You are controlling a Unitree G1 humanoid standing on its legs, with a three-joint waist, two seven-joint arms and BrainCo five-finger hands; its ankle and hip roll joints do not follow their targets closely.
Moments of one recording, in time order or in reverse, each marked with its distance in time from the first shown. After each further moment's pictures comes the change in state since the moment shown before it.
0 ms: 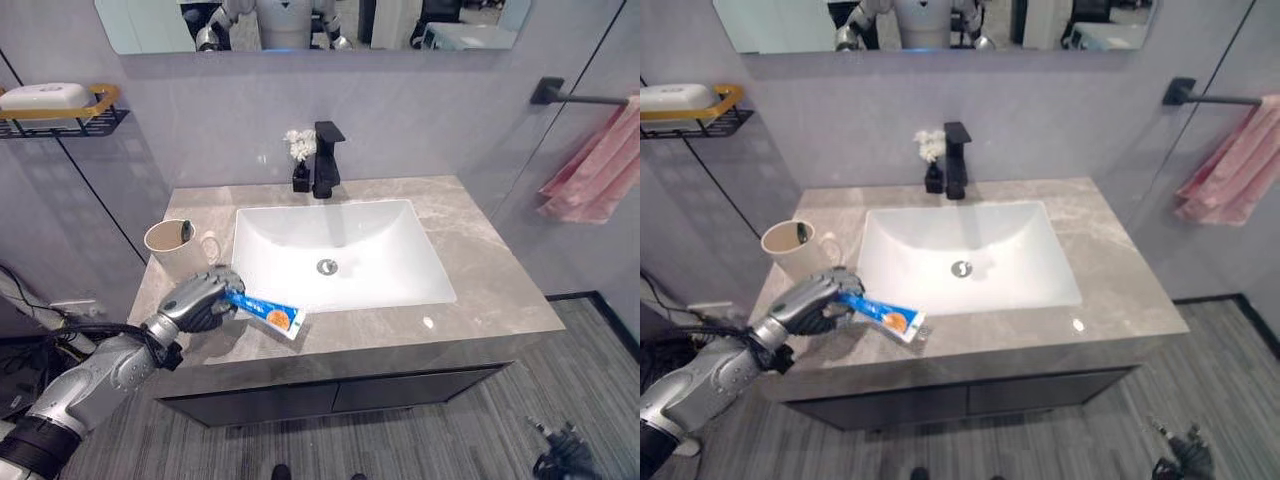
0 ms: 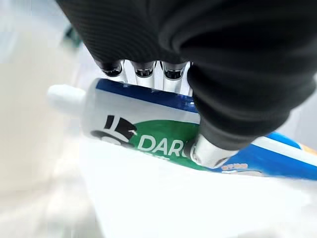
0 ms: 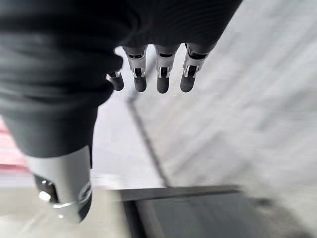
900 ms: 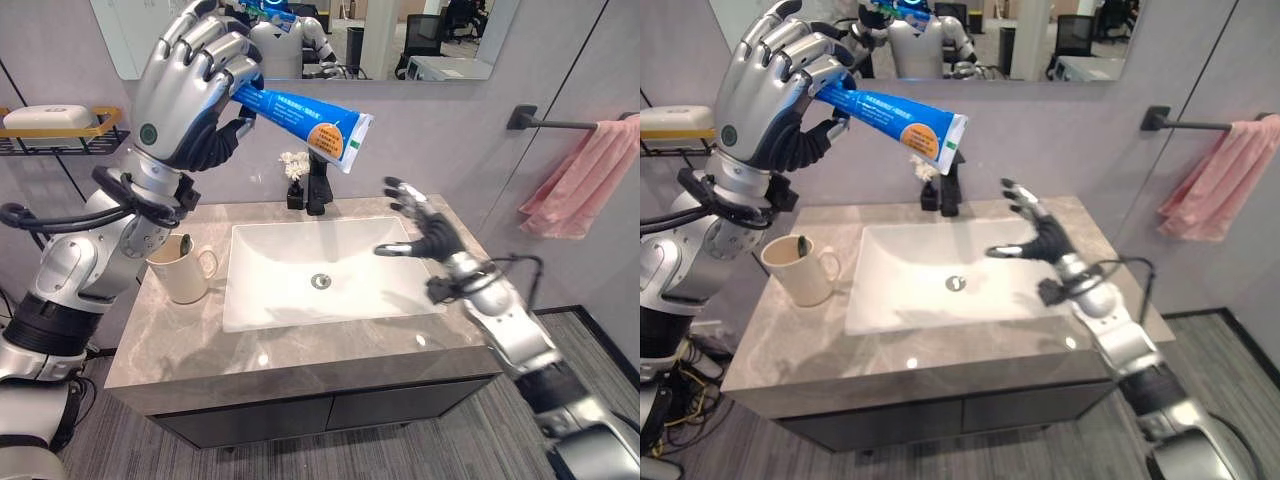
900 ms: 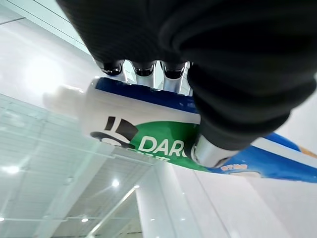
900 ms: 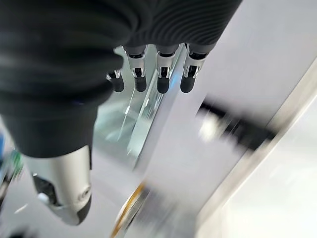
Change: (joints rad) left arm -0.734 -0.044 -0.107 -0.050 0.179 0.157 0.223; right arm -0.672 -0.016 0.715 -0.794 -0.208 0.044 0.172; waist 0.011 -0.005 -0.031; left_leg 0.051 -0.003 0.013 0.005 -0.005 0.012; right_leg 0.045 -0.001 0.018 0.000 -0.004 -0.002
